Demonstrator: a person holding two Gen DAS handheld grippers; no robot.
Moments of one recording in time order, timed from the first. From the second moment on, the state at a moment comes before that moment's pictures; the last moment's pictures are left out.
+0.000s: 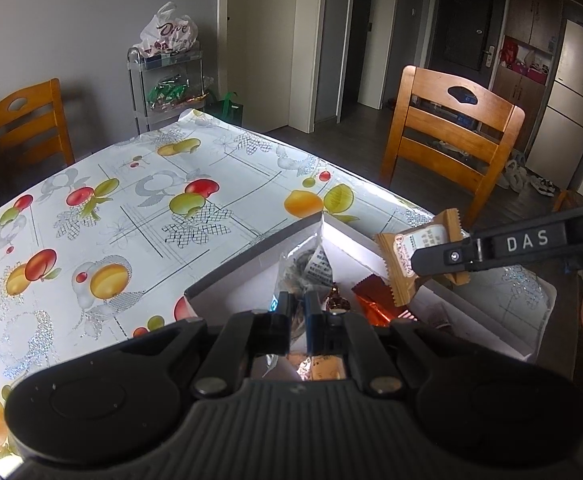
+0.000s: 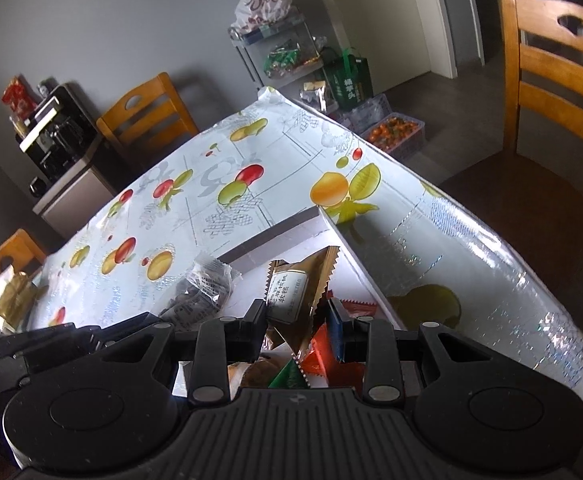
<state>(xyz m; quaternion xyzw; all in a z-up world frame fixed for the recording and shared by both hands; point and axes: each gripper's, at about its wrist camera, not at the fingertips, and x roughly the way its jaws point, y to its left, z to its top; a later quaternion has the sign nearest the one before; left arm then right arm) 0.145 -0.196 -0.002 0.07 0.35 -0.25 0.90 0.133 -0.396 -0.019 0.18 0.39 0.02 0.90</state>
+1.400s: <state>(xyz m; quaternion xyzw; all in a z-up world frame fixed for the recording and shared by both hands) 0.185 -0.211 -0.031 0.03 0.41 -0.24 0.88 0.161 -0.363 -0.033 -0.02 0.39 0.04 0.92</state>
